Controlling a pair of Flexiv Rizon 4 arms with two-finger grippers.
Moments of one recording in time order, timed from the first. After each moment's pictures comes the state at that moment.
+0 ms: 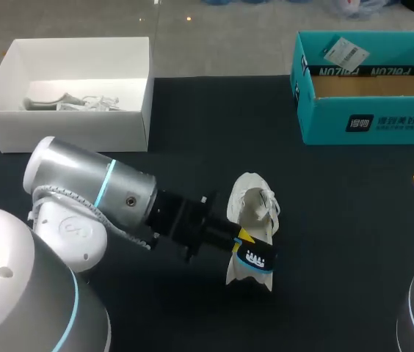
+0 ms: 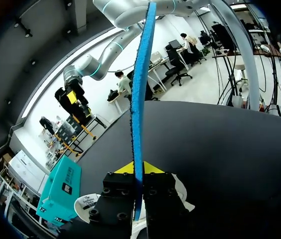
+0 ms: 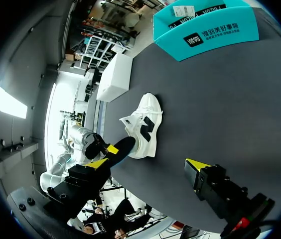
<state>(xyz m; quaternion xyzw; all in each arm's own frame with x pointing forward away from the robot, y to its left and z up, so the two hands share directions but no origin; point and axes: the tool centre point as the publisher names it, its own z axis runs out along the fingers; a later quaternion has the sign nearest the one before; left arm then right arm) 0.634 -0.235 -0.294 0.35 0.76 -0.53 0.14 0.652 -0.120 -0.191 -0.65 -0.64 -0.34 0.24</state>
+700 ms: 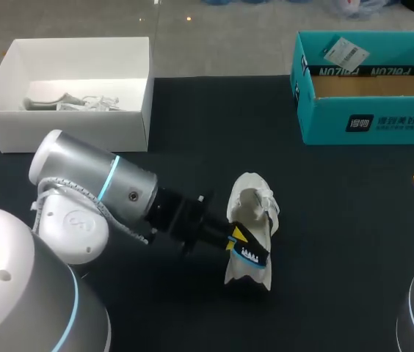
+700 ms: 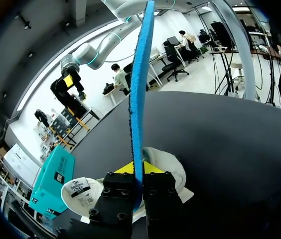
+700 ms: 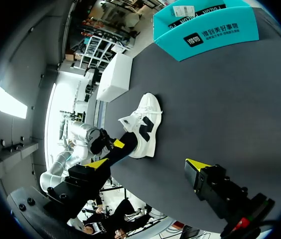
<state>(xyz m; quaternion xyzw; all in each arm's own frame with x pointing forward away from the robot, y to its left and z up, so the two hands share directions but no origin) 0.656 -0.225 -0.324 0.35 0.78 -0.50 0.13 0.651 -0.120 -0.191 -0.65 -0.64 -0.34 0.24</state>
